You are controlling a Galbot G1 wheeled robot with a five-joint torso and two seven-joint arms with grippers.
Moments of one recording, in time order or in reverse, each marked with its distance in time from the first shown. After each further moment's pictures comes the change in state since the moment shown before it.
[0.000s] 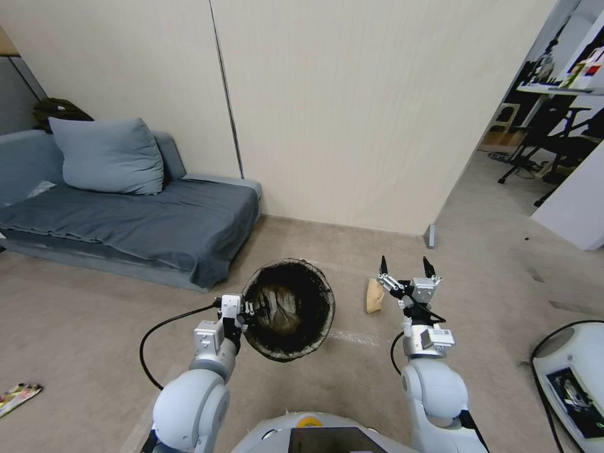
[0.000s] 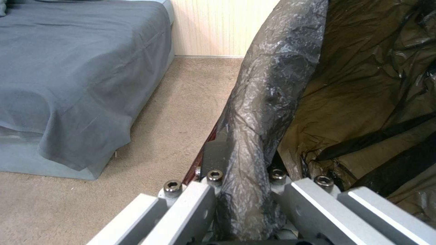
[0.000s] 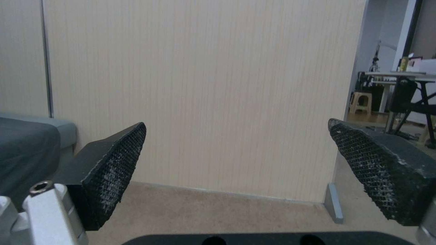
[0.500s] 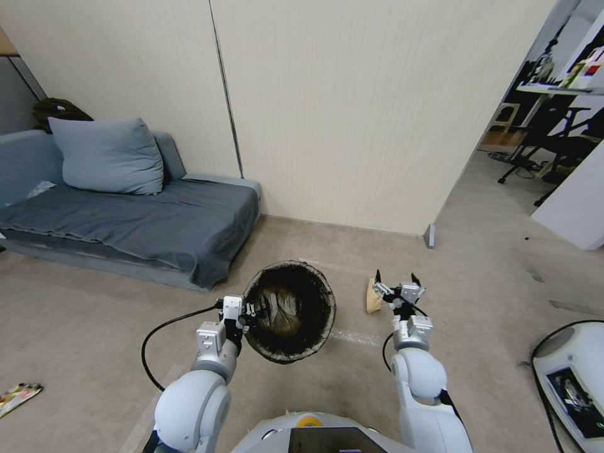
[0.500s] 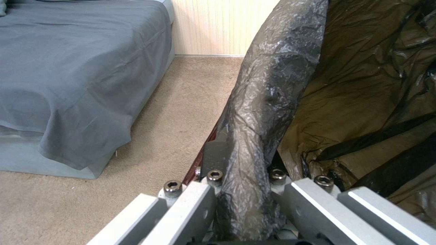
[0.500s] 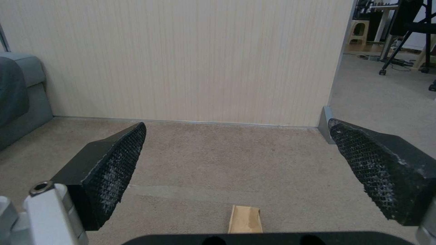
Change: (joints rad) left arm 0.002 -0.001 0.002 0.001 0.004 0.000 0.000; right arm 0.087 0.000 0.015 -0.174 0.042 -0.121 0.040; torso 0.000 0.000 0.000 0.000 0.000
